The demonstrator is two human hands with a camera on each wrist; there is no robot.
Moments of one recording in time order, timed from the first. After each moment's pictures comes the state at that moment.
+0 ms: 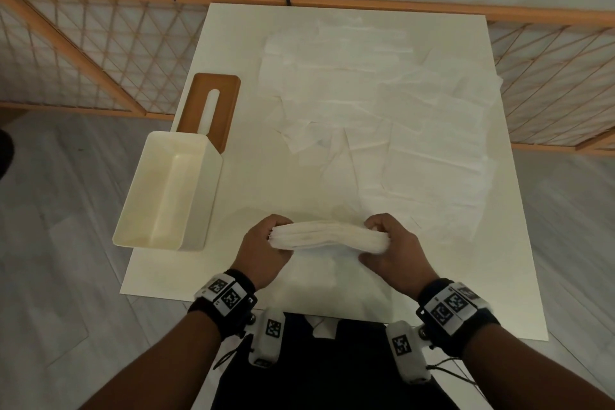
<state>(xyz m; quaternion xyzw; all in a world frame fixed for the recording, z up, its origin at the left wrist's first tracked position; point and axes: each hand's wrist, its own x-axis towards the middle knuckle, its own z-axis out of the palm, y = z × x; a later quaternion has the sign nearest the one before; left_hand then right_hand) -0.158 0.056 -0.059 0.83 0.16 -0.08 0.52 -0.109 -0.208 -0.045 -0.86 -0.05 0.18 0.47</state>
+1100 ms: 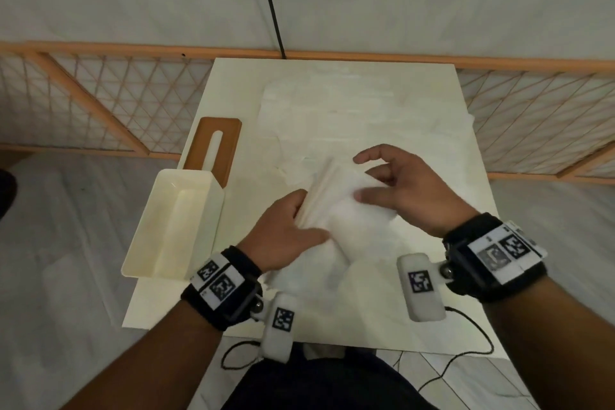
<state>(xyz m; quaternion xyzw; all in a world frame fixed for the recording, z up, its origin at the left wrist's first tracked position) -0.101 0.028 0.077 0.82 0.07 -0.17 0.54 -0.024 -0.192 0.119 -0.76 -0.12 0.26 0.58</state>
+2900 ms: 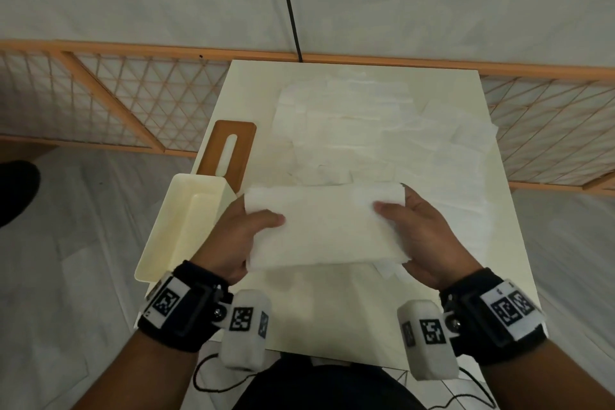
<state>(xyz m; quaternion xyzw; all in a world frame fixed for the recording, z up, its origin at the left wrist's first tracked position) -0.106 0.076 0.103 0.58 0.23 -0.08 0.77 -0.044 -0.173 0.090 -0.57 0.07 0.27 0.77</state>
